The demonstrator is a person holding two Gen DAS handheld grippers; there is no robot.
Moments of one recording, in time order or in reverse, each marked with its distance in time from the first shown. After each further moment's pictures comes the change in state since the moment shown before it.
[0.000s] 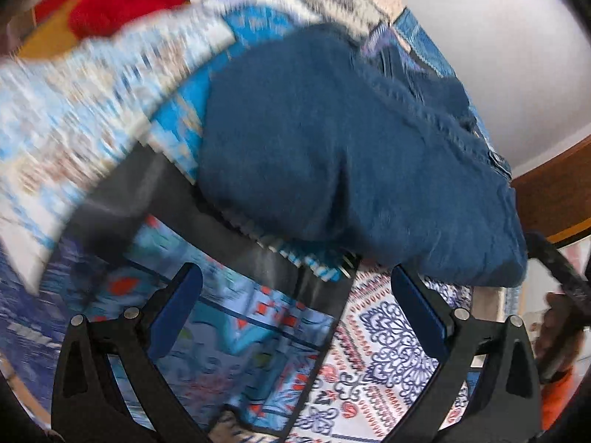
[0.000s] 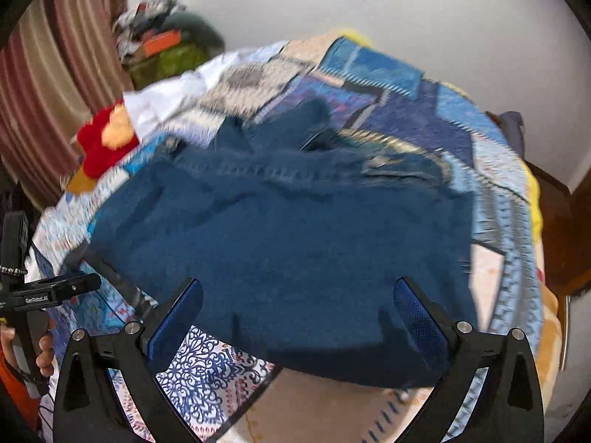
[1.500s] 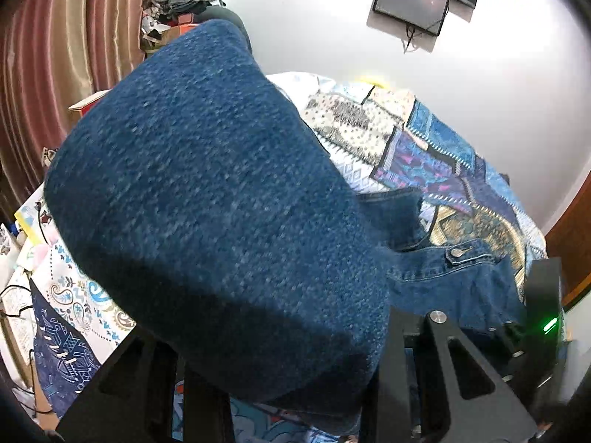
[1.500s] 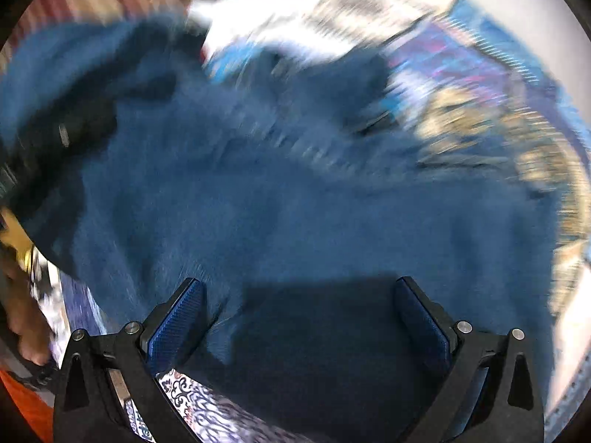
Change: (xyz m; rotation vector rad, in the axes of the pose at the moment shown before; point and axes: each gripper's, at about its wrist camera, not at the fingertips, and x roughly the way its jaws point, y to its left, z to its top) left arm -0.055 -0.079 0.019 0.112 -0.468 0.267; right arm 0.100 0.124 -0.005 -0.193 0.240 0.196
